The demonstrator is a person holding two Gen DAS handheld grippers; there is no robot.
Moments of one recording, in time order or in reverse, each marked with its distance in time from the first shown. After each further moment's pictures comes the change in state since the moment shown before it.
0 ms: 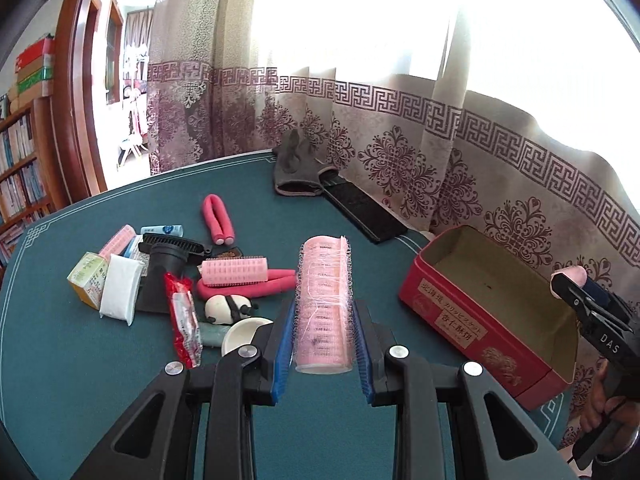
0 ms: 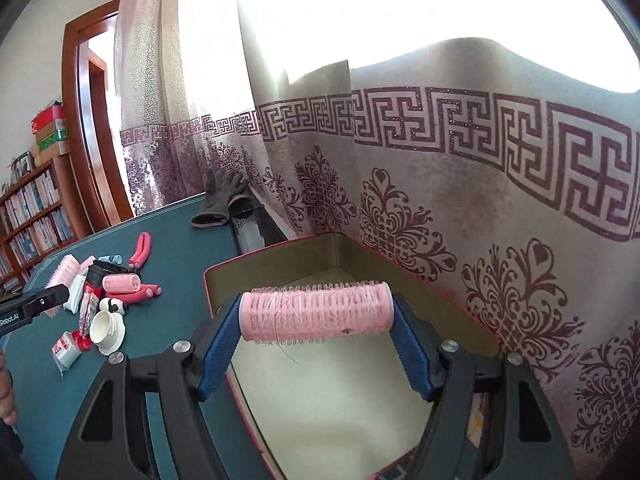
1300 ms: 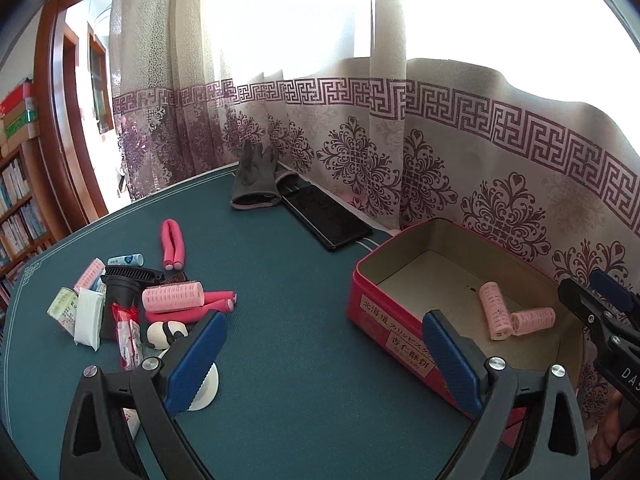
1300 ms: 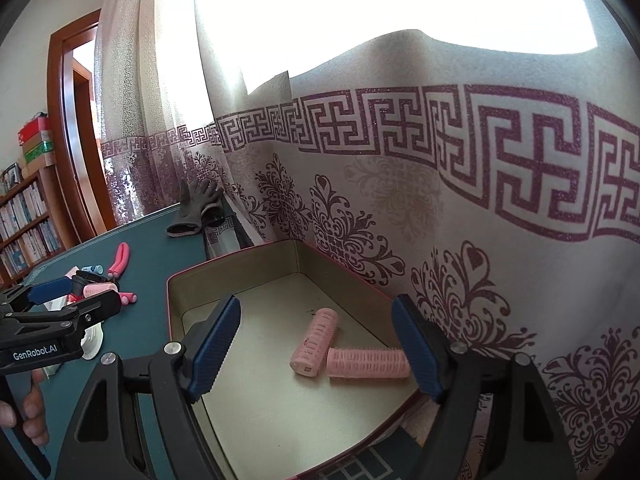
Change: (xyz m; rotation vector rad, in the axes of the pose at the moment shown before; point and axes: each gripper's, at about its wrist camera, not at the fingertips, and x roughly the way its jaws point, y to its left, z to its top) left arm 0.037 -0.075 0.007 0.088 0.003 0.086; right arm -0.004 -0.029 -0.003 0.061 0.011 0.009
